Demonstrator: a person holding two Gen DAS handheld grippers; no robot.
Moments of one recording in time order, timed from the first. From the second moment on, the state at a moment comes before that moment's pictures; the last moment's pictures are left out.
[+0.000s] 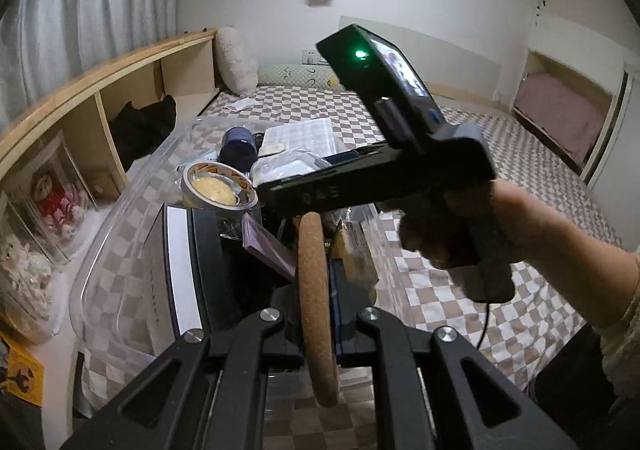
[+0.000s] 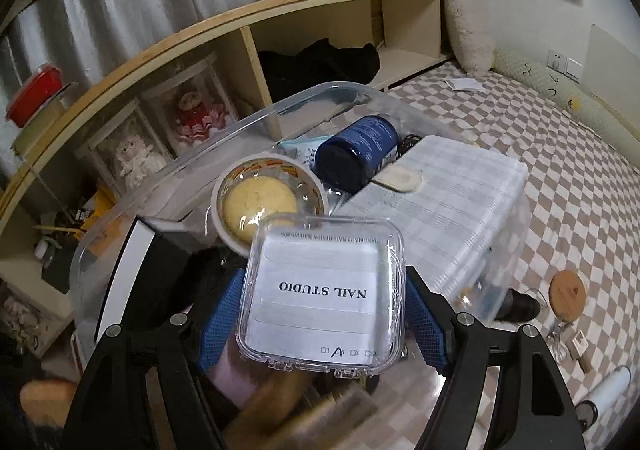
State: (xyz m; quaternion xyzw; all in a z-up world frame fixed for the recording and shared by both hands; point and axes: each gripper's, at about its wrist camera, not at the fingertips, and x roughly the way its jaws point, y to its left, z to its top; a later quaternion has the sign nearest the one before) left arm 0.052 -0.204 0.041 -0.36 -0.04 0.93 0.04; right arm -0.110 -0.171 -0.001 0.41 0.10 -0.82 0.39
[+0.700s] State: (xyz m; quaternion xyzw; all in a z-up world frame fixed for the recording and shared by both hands) left arm -0.003 -0.211 0.004 -0.41 -0.03 0.91 0.01; right arm -0.133 -0.098 -0.001 0.45 0.03 -0.83 0.33
